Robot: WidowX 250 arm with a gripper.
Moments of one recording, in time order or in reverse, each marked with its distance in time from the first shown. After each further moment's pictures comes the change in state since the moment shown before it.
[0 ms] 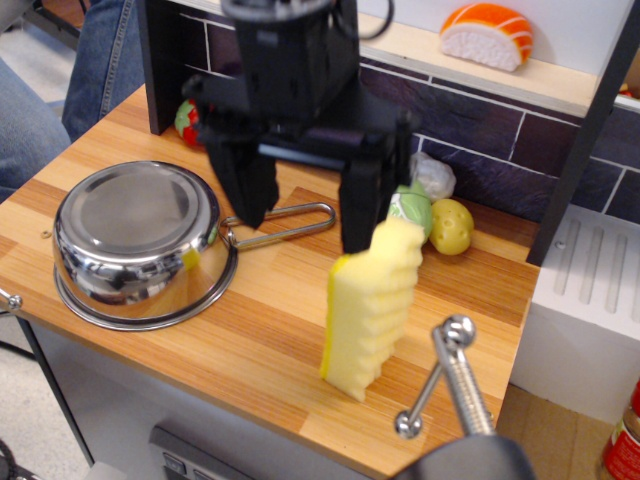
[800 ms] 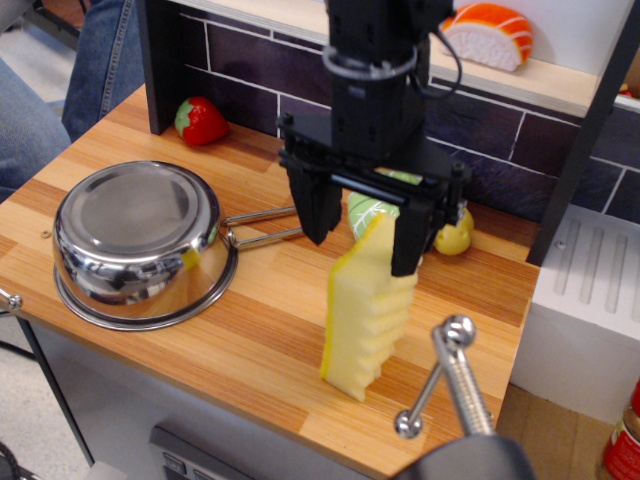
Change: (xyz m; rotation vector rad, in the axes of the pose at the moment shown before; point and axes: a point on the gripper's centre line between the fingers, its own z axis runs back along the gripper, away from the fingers) arm 0.033 -0.012 -0.049 0.042 0.048 -0.132
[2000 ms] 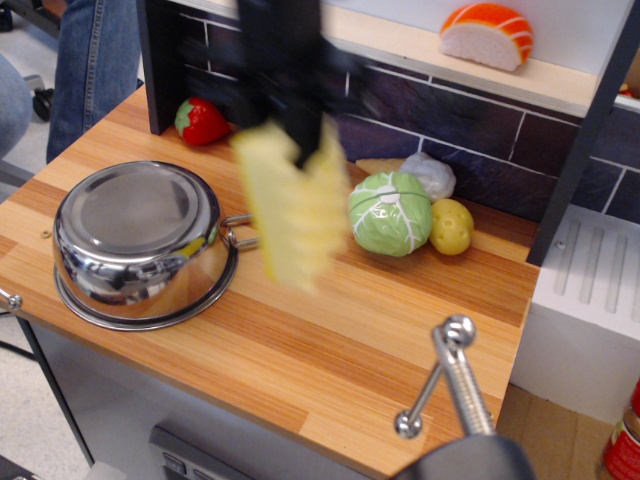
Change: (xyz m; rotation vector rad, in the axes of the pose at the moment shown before) arm 0.005 0.072 0.040 -0.084 -0.036 0.168
